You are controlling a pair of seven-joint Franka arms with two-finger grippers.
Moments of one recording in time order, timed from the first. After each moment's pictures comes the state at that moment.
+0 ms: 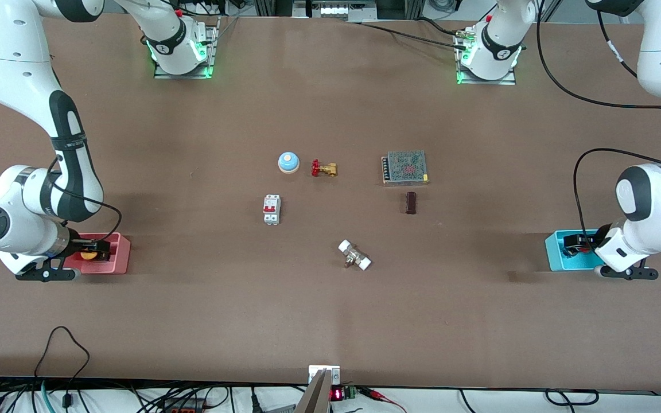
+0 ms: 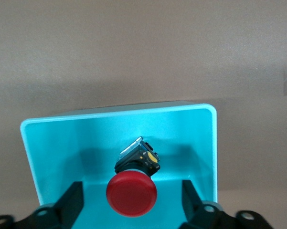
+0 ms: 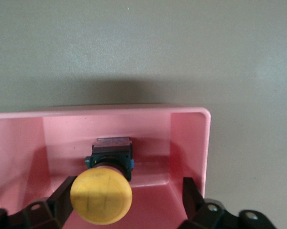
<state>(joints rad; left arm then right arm) 0.26 0.66 -0.04 -1.63 0.12 2.19 0.18 0.01 0.72 -0.19 -1.56 -0.04 2.25 -0.12</state>
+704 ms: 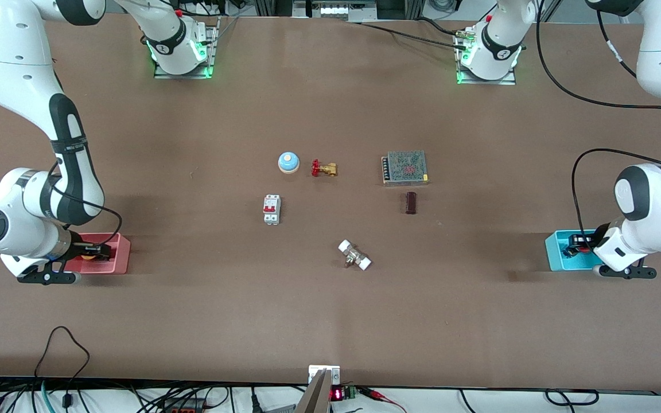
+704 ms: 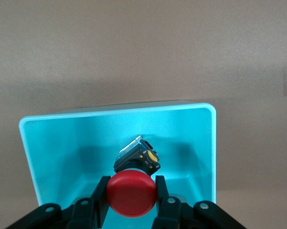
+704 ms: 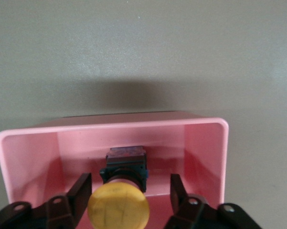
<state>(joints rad) 0.26 0.65 -0.04 -1.63 0.12 2.19 0.17 0.01 0.74 -0.19 -1.54 0.02 2.25 -0.12</state>
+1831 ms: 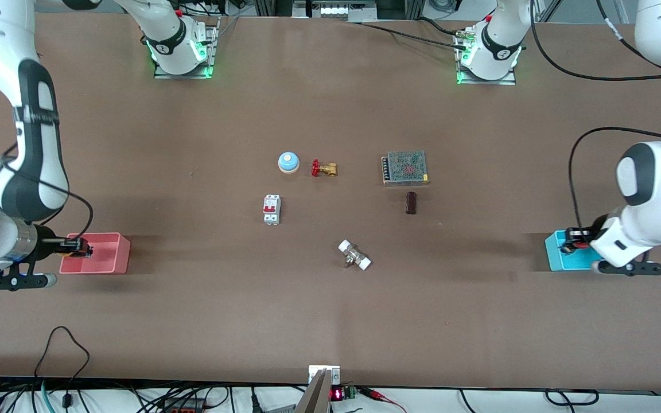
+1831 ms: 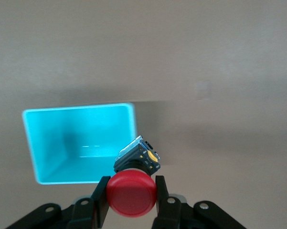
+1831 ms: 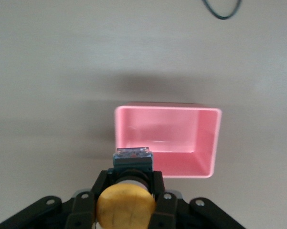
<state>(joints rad) 0.13 0.50 -0.07 -1.62 0.12 2.03 0.01 0.06 0.63 -0.17 -1.31 0.07 1.83 -0.16</state>
